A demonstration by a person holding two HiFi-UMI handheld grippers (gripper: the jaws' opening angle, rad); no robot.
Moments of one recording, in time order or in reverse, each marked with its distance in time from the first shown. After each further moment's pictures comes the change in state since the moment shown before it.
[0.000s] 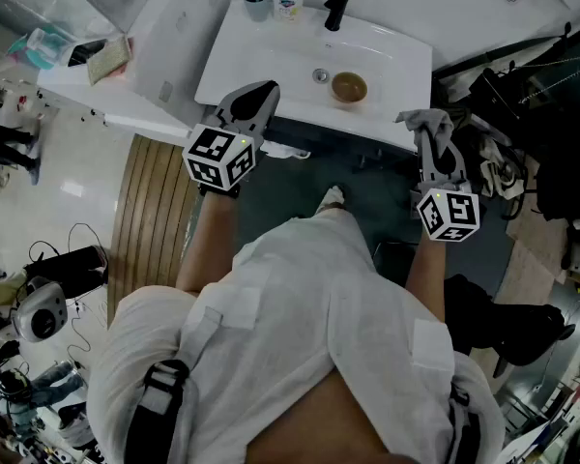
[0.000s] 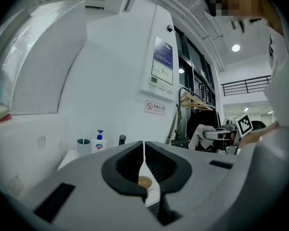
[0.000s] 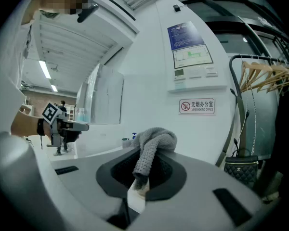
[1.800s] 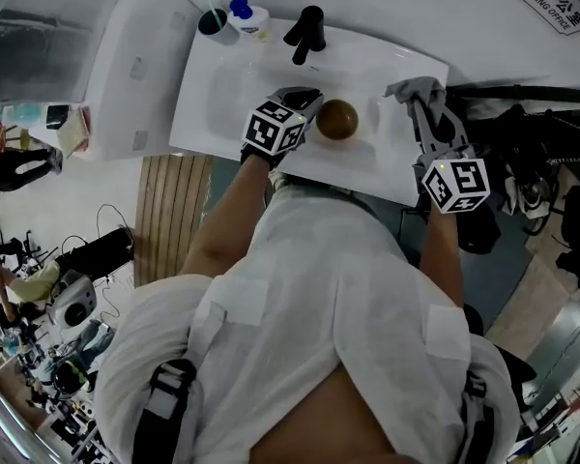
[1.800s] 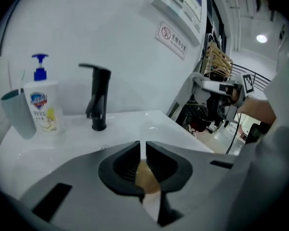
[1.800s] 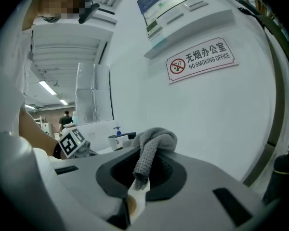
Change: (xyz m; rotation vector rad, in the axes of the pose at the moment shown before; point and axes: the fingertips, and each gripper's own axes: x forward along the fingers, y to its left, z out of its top) left arm 0.301 0.033 -0.167 -0.080 0.552 -0.119; right arm 0.221 -0.162 -0.051 0.143 0.081 0.227
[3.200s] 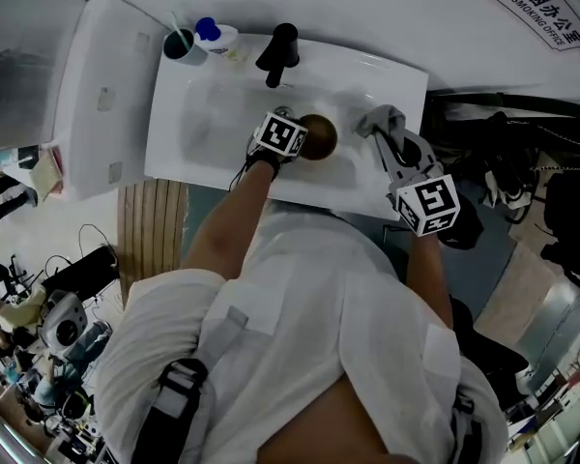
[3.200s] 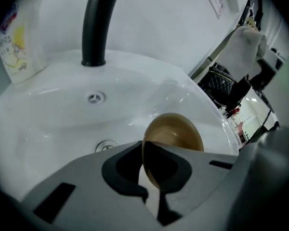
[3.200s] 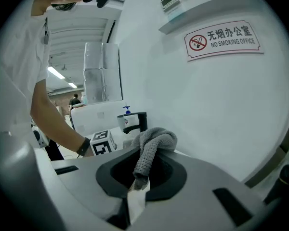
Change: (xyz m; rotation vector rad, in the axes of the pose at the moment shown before) left arm 0.088 0.028 -0.105 -0.134 0.428 0.039; right arm 0.018 0.024 -0.046 -0.099 0.221 0.096
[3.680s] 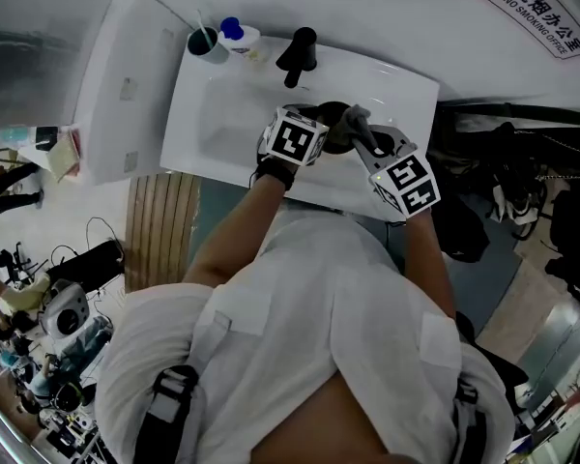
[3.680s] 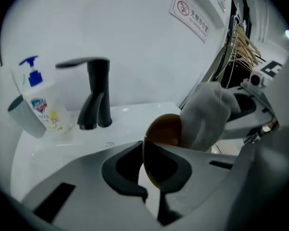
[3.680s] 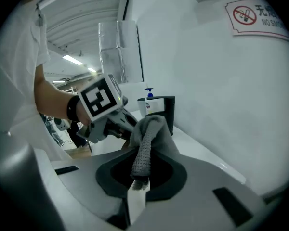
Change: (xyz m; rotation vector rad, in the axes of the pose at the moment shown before) left arm -0.107 -0.034 0.073 0.014 -0.209 0.123; right arm 0.049 0.058 -0.016 -0.113 0.232 0.238
